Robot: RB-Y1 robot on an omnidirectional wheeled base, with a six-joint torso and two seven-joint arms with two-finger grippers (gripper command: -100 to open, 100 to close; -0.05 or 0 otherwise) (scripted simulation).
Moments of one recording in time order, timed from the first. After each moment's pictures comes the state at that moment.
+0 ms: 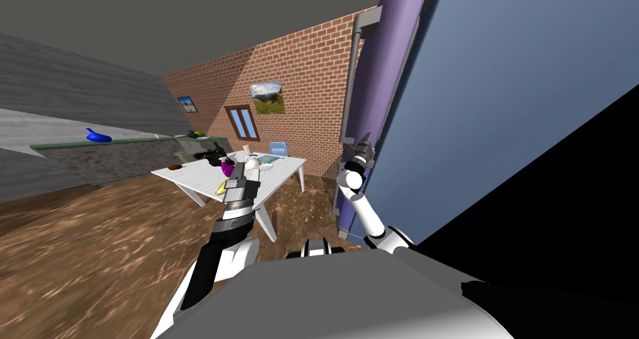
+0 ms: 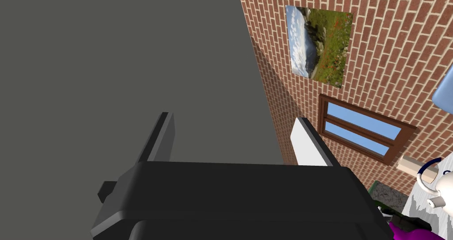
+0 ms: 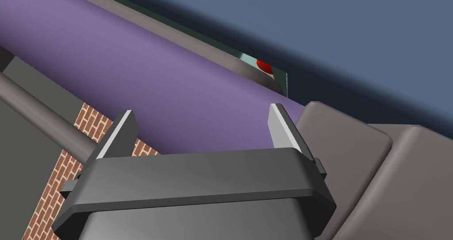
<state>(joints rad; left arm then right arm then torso) 0.47 0.05 -0.01 -2.39 0.05 -0.37 -0.05 -0.46 -0.19 0.26 -1.98 -1.60 -1.15 -0.65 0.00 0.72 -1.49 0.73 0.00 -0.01</state>
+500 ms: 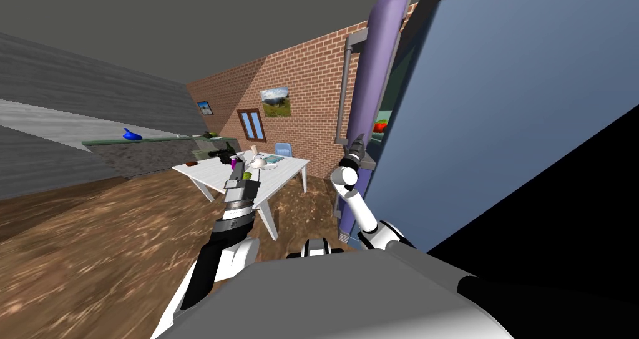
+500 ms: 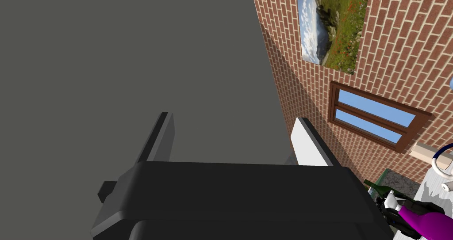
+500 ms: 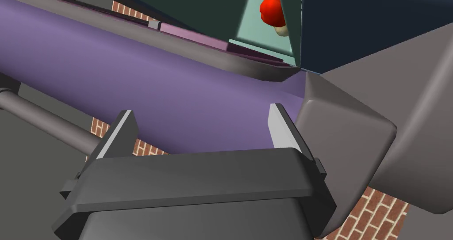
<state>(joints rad) 0.47 0.05 -0.01 -2.39 0.05 -0.37 -0.05 -0.53 -0.13 0.28 -1.94 -1.71 -1.20 -0.68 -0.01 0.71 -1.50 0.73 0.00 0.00</state>
